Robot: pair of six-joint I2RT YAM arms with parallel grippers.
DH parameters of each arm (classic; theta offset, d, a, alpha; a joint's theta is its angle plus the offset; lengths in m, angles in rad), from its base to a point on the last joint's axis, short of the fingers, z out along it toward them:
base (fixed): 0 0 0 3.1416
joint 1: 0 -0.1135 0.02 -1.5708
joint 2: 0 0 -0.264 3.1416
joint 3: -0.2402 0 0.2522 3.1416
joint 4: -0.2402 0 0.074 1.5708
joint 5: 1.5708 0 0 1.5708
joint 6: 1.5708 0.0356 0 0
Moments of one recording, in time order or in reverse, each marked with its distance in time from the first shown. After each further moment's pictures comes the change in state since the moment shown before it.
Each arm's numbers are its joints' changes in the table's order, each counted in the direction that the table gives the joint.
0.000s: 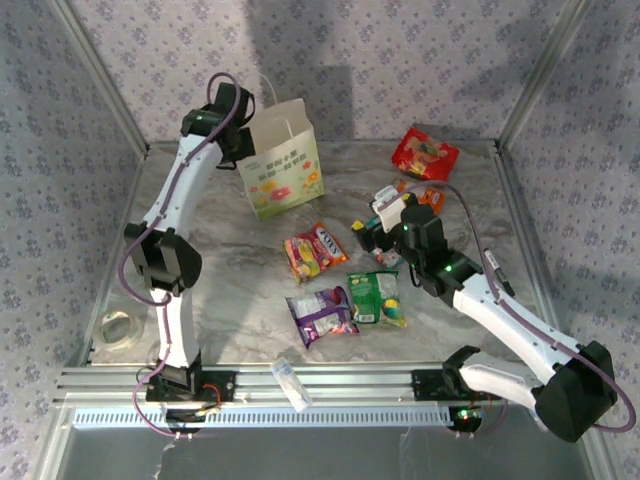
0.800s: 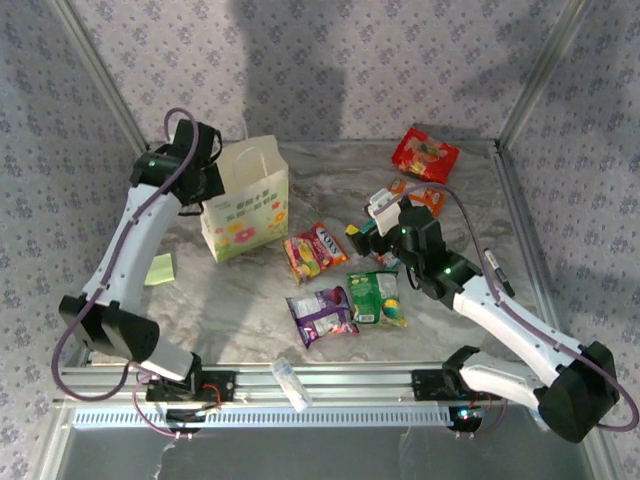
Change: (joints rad) left arm -0.005 0.547 0.544 -0.027 -0.029 -0.061; right arm -0.034 0.014 -0.001 0.001 -0.050 0.006
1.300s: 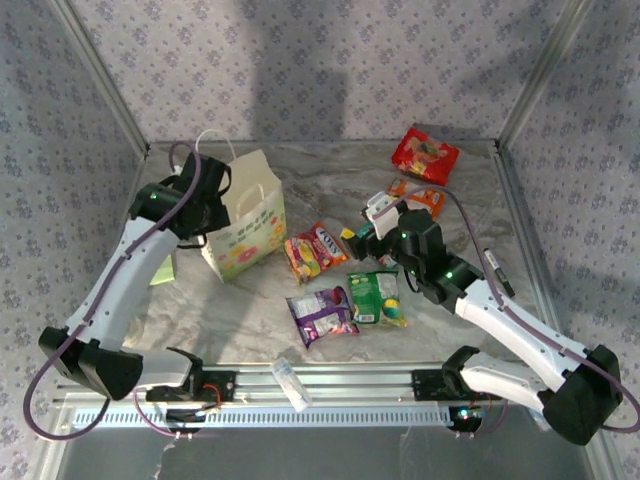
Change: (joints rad) left arm 0.128 0.165 0.197 -0.048 -0.017 -0.116; right arm -0.041 0.024 0.000 0.000 -0.025 0.022
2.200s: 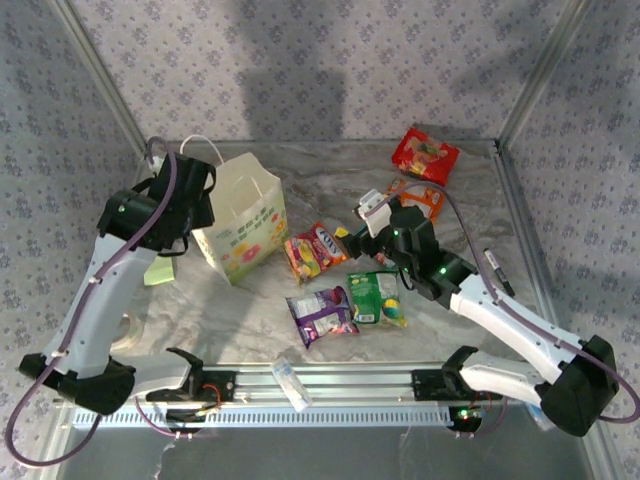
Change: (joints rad) left arm 0.027 0.063 -0.162 -0.115 -0.174 0.109; right arm -0.032 -0.055 -0.051 -0.013 0.031 -0.002
